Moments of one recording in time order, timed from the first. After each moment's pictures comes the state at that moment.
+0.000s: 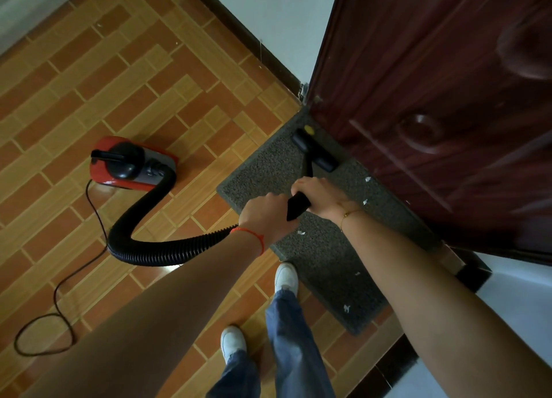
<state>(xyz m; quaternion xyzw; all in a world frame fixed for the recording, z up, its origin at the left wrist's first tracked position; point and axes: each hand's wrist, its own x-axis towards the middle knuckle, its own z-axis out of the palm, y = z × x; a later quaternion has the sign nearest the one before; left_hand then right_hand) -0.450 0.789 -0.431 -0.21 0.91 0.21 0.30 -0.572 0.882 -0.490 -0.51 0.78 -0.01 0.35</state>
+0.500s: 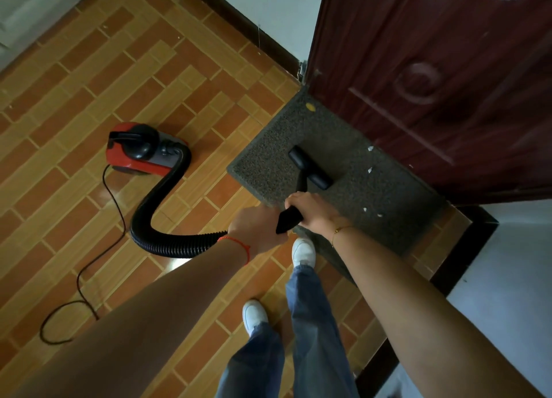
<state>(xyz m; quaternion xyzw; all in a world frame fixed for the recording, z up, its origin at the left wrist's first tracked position) -0.290 0.826 -0.425 -0.14 0.92 0.17 0.32 -0.400 0.937 -0.490 -0.47 0.80 -0.02 0.37</state>
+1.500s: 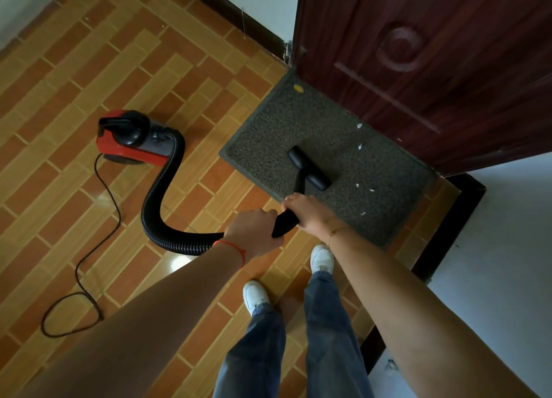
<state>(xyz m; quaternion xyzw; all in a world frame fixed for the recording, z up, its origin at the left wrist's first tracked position) -0.222 0.875 -0.434 -0.10 0.93 0.16 0.31 -0.331 0.992 -0.494 -0.47 0.81 0.00 0.35</state>
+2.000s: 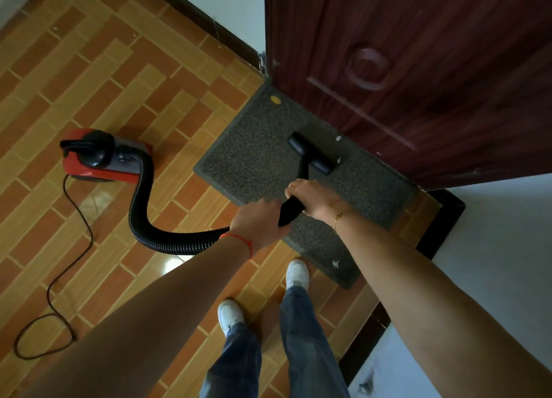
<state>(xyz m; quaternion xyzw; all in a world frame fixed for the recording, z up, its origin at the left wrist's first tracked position) -0.372 0.924 -0.439 -0.14 0.93 0.20 0.28 -0.493 1.032 -0.487 -0.51 0.80 0.02 0.33</state>
